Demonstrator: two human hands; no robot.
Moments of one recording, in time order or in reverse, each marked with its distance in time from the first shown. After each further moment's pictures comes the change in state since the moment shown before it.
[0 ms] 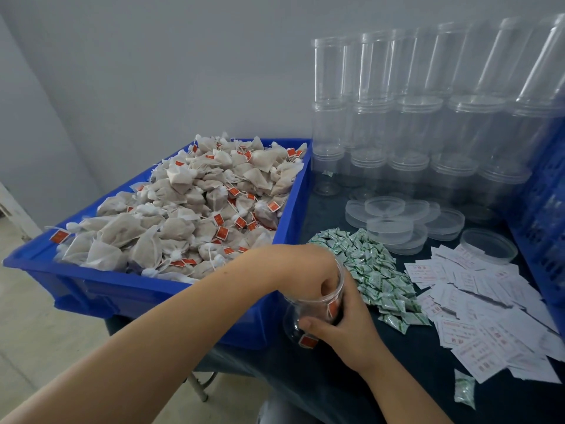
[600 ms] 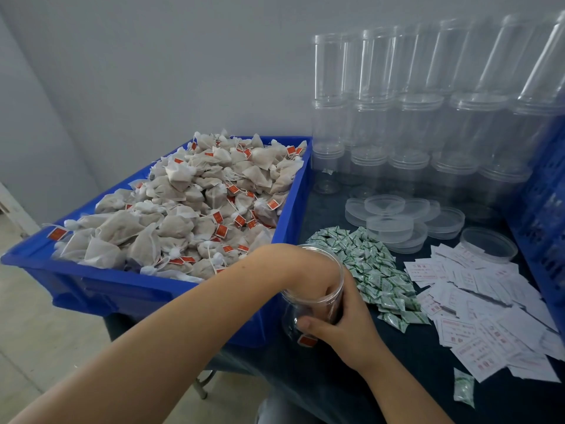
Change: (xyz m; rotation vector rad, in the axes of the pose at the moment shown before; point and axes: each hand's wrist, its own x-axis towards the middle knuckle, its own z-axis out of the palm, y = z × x) left_hand 0.016 0.001 0.006 -0.073 -0.137 -0.028; right_hand -0.003 0.001 -0.001 0.016 0.008 0.080
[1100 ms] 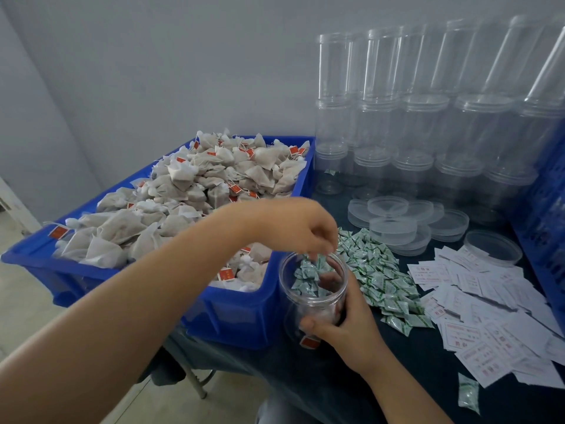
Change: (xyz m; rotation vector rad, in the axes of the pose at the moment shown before) left_hand -0.044 -0.026 -0.042 -0.270 0.310 0.010; right_hand 0.000 -0.007 0.001 0.030 -0.033 0.006
